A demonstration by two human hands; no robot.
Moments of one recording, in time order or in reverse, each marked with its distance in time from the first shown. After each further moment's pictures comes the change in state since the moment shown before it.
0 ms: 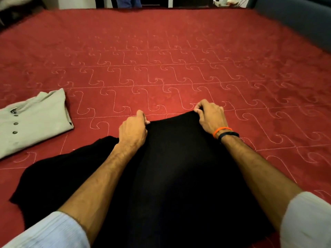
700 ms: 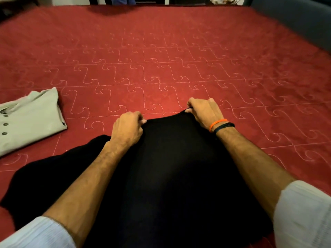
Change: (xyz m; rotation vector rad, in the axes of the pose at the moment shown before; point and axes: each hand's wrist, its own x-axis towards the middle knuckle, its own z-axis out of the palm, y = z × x) left_hand 0.008 -0.009 -0.003 -0.034 -0.011 0.083; right_hand 0.021 0.003 -0.002 -0.316 -0.146 -0.281
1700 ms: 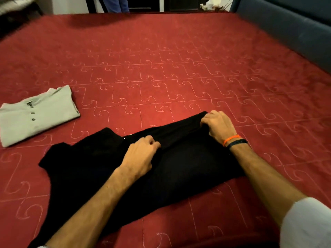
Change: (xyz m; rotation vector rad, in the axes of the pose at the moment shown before) left_hand -0.167 0.057 -0.023 0.270 -0.272 0.327; right_hand -0.158 0.012 -0.048 -0.146 0.111 -0.074
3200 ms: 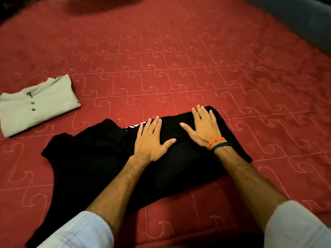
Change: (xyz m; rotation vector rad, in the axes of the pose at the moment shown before) left_hand 0.033 0.002 0.053 -0.183 0.078 -0.157; right_hand -0.007 -0.066 0.027 0.236 -0.222 0.340
